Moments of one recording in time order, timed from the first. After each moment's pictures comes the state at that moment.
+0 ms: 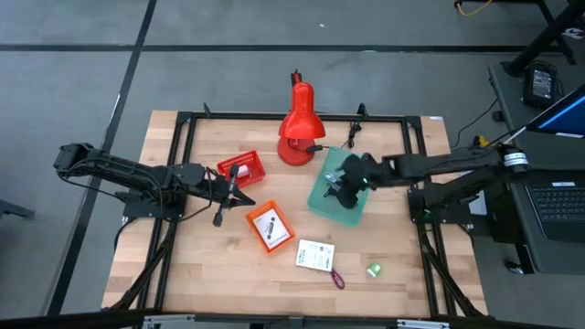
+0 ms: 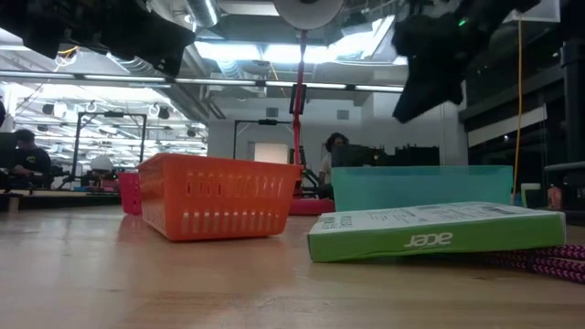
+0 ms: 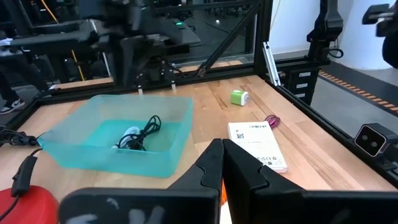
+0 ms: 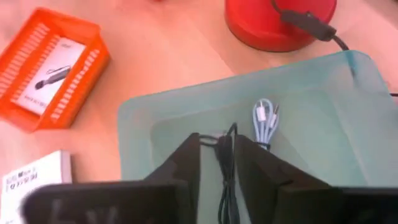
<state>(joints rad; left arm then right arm) -0.09 0.83 0.33 0.34 0.09 0.07 0.03 1.23 0.88 -0.56 0.27 0.55</state>
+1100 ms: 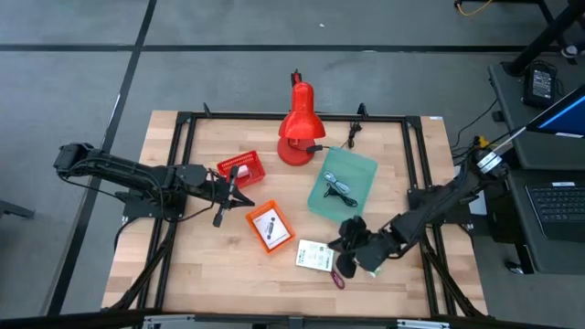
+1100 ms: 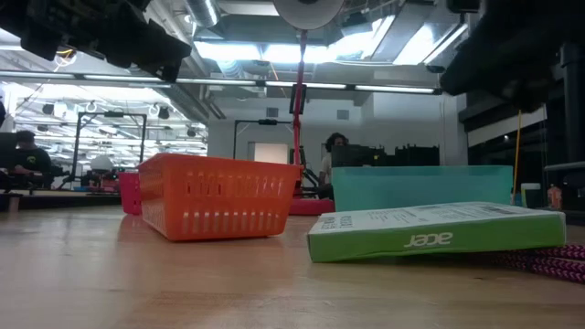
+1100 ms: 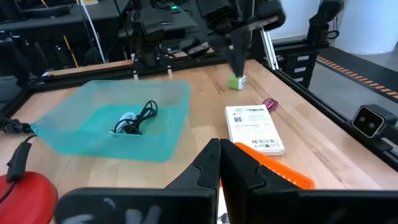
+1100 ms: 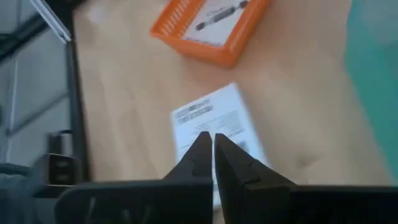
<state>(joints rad) -0.09 0.83 0.33 0.28 0.09 0.08 0.65 1.51 0.86 -0.17 0.51 1.04</state>
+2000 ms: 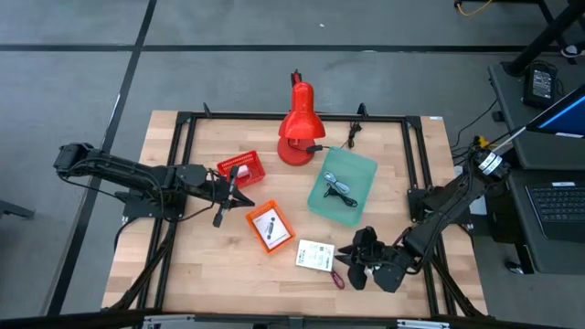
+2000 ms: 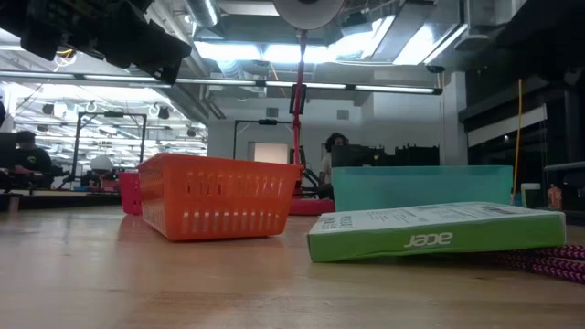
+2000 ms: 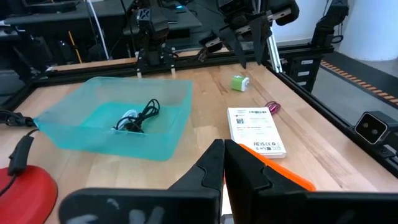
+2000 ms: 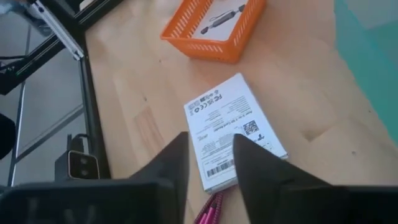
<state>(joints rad) -0.09 0.83 0.33 0.28 0.09 0.04 0.81 1.51 0.86 -0.21 0.70 1.23</state>
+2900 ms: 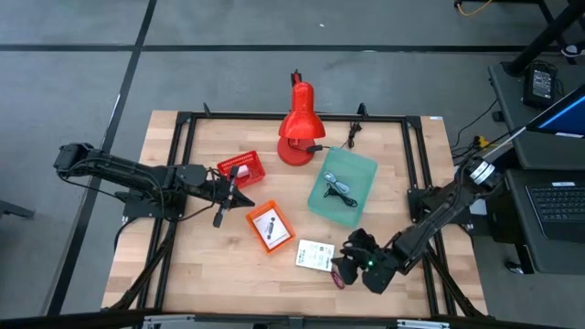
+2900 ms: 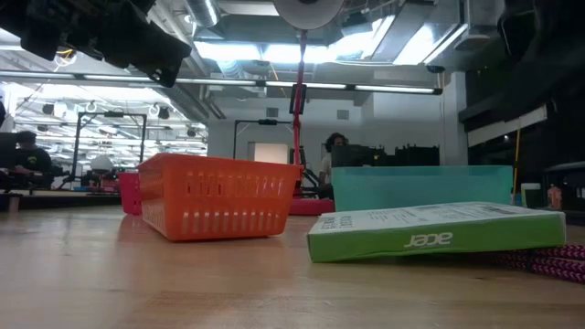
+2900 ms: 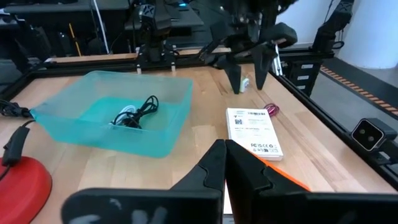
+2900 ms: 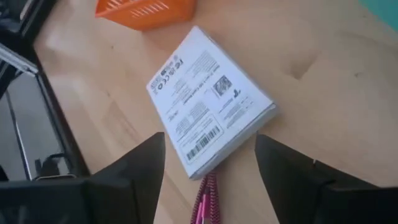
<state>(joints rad) -0.09 0.83 0.33 0.27 0.09 -0.01 0.79 1.64 0.86 -0.22 0.61 1.59</state>
